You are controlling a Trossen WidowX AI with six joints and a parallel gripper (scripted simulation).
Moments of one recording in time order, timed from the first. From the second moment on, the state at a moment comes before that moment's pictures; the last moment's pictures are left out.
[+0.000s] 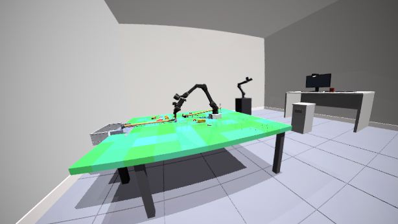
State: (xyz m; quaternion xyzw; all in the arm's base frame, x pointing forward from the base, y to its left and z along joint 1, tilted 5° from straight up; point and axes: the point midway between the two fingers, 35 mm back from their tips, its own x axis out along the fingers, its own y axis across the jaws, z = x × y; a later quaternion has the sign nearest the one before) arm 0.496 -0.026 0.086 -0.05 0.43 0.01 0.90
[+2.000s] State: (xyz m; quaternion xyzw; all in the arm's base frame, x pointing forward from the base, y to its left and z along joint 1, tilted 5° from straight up) arm 0.418 -0.033 0.089 -0.05 0.43 0.00 0.90
